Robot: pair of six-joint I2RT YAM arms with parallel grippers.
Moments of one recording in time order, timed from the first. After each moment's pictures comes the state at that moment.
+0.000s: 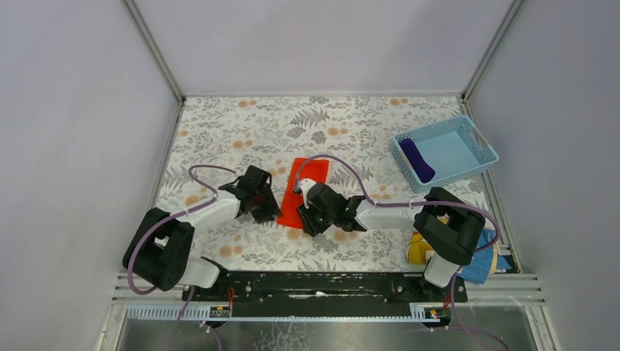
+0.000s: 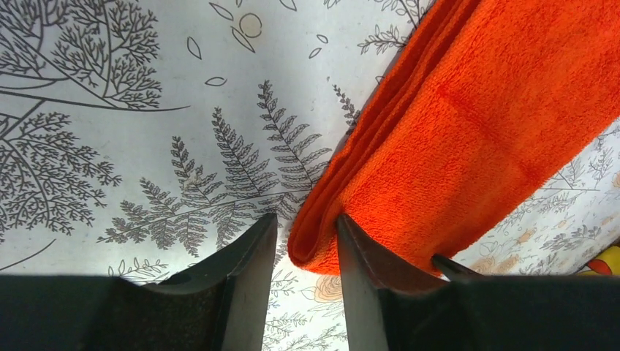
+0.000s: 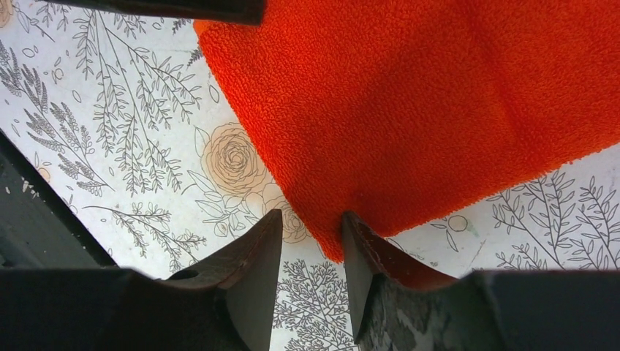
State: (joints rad) left arm -0.45 1.39 0.63 -0.36 0.09 -0.88; right arm 1.02 1.71 0.88 -0.04 -0.06 0.30
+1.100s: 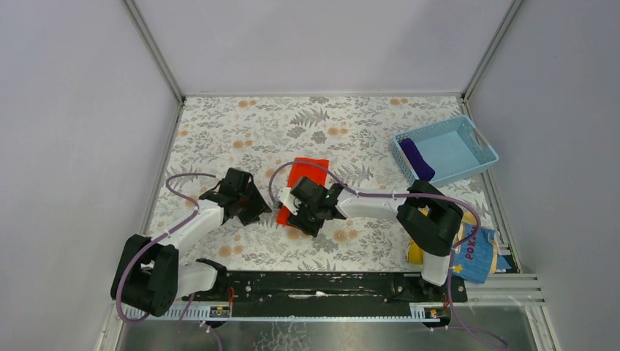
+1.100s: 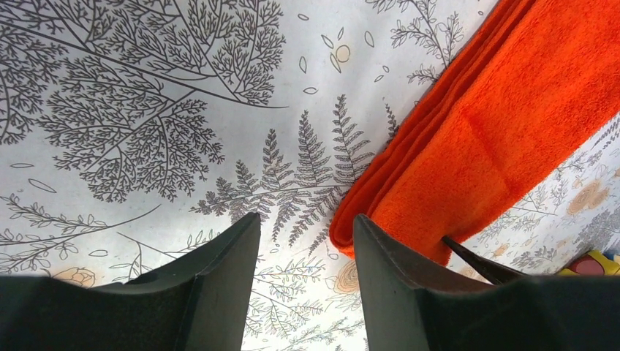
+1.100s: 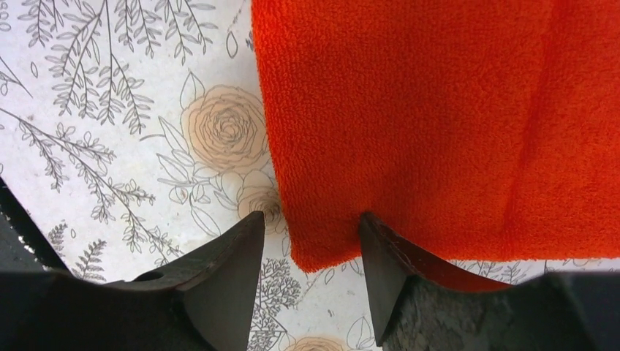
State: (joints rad) left arm -0.31 1.21 0.56 -0.41 0.09 -0.90; right arm 1.03 1.85 1.14 -0.38 -0.12 -0.19
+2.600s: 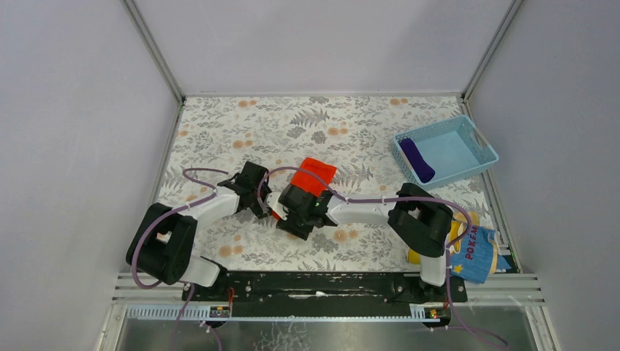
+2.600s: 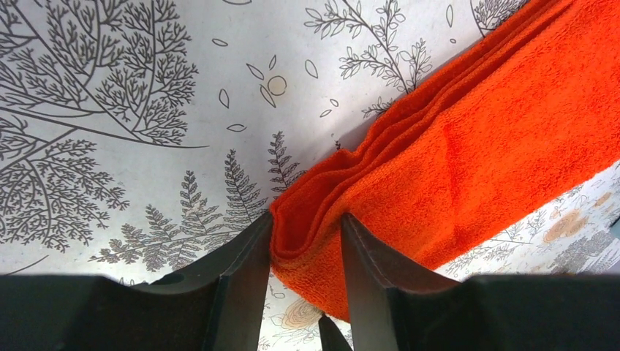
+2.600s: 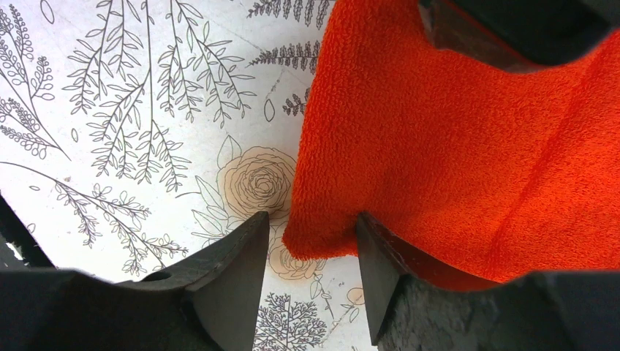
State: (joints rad) left arm -0.39 1.43 0.65 -0.31 0.06 -1.03; right arm 1.11 1.91 1.20 -0.35 -0.03 -0.15
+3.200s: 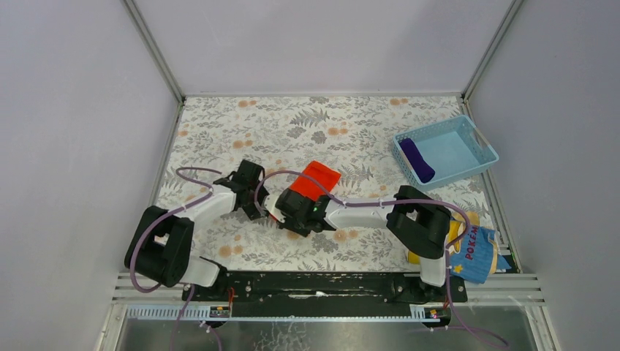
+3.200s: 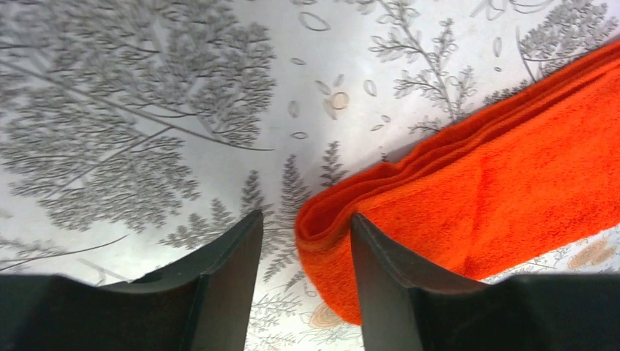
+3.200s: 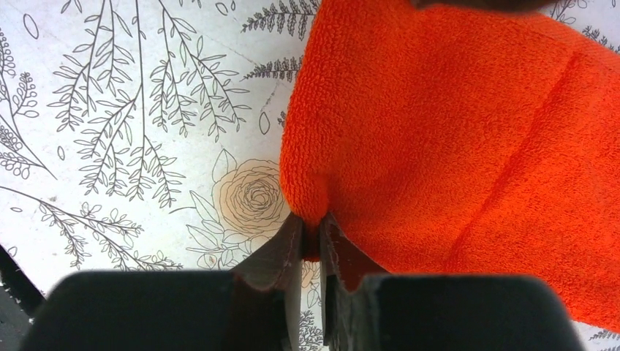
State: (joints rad) left arm -0.36 1.42 0.68 -0.40 0.01 -1.01; right arm 1.15 1.92 1.20 -0.32 0.07 -0.15
